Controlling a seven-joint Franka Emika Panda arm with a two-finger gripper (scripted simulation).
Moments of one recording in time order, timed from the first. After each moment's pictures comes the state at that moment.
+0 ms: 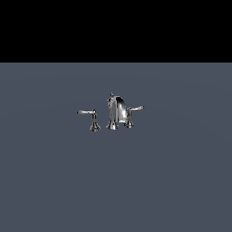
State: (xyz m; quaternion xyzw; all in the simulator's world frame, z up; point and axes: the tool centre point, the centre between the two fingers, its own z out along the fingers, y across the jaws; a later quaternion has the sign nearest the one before) arm -0.237 0.010 0.492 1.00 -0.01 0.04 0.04
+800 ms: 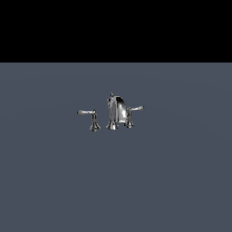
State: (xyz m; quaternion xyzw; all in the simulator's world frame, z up) arm -0.157 0.029 0.411 0.99 -0.14 0.03 0.03
